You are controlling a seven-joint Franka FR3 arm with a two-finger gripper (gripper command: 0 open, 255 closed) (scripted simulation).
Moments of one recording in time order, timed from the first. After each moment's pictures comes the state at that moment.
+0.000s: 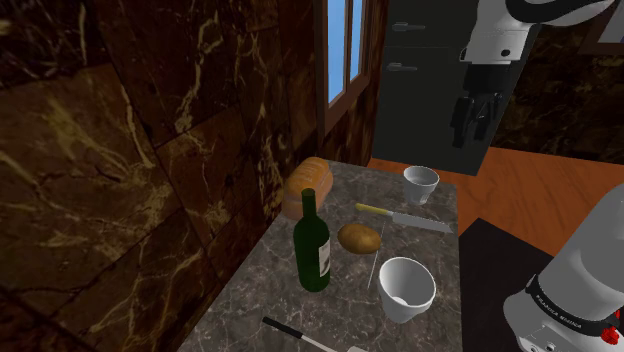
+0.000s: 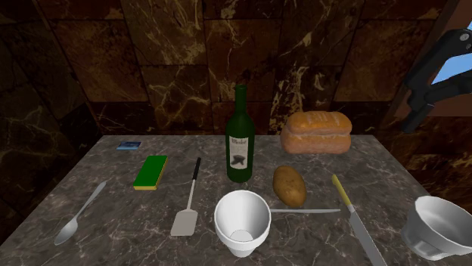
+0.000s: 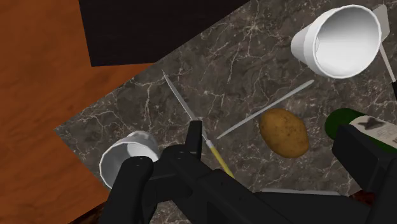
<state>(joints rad) 0.00 -0.77 -0.07 -2.45 0.10 1.55 -0.01</state>
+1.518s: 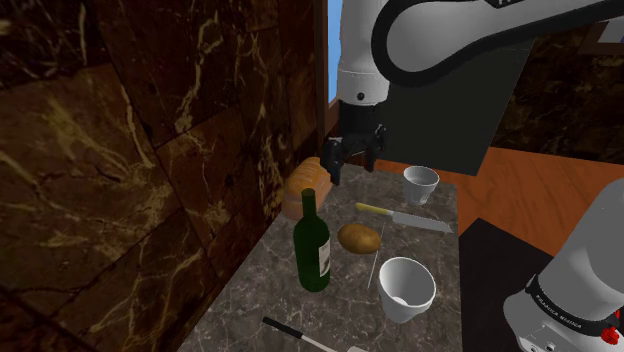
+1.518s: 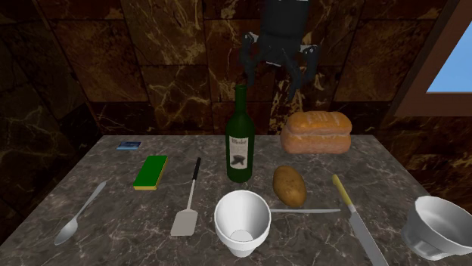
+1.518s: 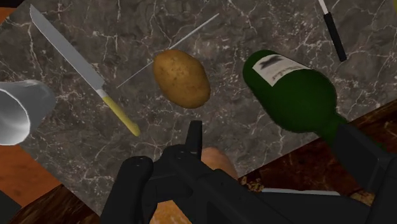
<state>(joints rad) 0.11 -0.32 0.39 -2.19 0.21 1.91 0.50</state>
